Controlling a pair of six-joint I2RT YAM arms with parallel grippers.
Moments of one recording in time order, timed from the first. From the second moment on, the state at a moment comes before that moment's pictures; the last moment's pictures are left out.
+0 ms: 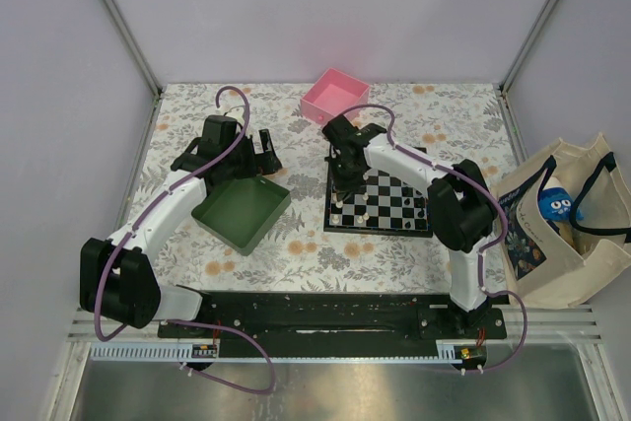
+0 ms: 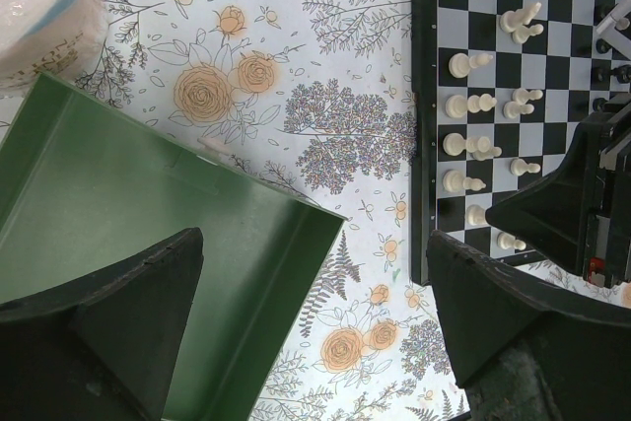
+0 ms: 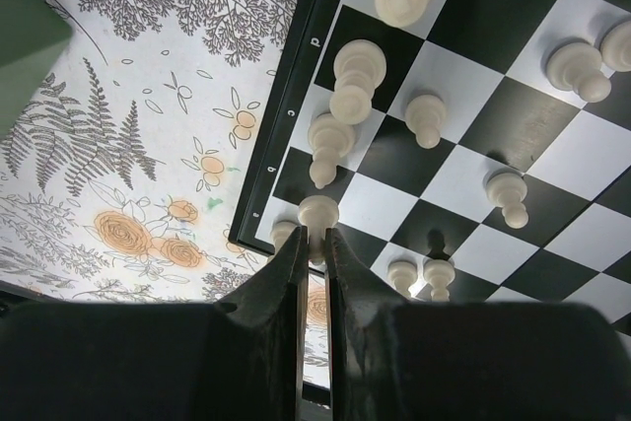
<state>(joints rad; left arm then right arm) -0.29 1.34 1.05 -0.44 0.15 -0.41 0.66 2.00 1.60 -0.86 -0.07 0.41</state>
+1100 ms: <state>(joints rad) -0.29 1.34 1.05 -0.44 0.15 -0.41 0.68 2.05 1.62 -0.86 -0.07 0.42</state>
